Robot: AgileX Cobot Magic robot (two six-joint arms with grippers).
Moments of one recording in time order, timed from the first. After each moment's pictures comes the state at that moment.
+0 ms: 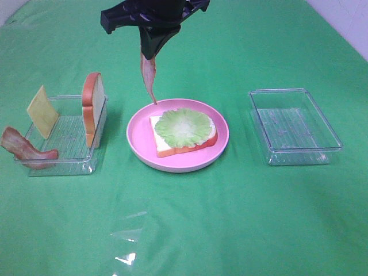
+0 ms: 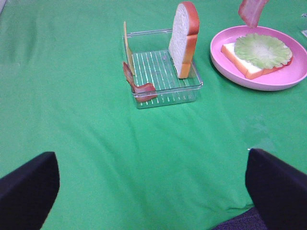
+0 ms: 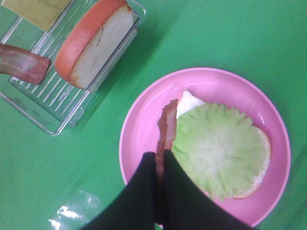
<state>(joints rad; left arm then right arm) 0.06 0.00 -0.52 -0.22 1.08 0.17 0.68 2.22 -2.25 0.03 1.22 0.01</state>
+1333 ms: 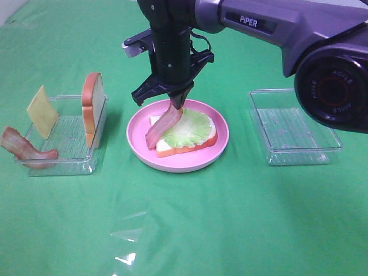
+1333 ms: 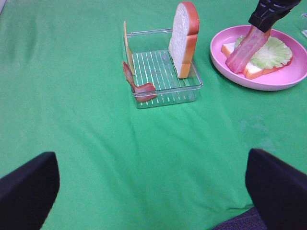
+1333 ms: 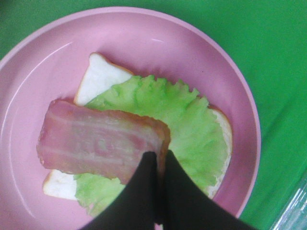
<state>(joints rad) 0.06 0.00 -0.52 -0.22 1.08 0.17 0.68 2.46 -2.25 -0.25 1.22 0.09</state>
